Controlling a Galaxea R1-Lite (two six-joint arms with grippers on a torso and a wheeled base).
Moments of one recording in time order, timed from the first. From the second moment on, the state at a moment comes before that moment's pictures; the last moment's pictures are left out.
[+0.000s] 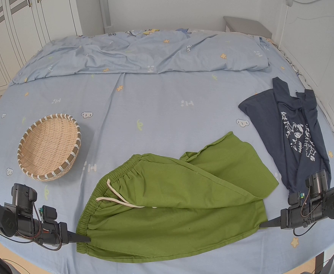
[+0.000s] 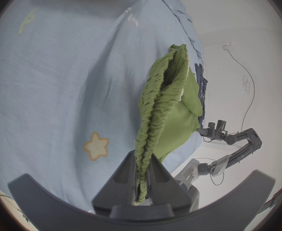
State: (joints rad) left arm 0.11 1.74 -0.23 -0.40 -0.77 -0.19; right arm 0.01 1.88 -0.31 -0.49 0.72 0.15
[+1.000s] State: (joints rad) left arm 0.20 1.86 -0.18 -0.34 -0.70 0.07; right arm 0.01 1.77 -0.07 -0.47 0.67 0.11
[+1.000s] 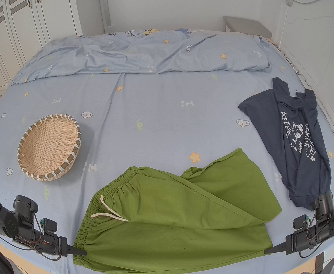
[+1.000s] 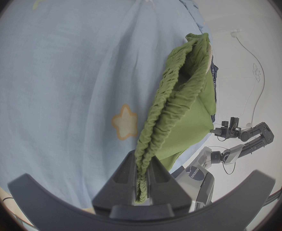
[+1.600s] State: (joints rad) left arm 0.19 1.83 -0.20 -0.24 -0.70 0.09; right arm 0.01 1.80 -0.06 -0.47 0.67 0.10
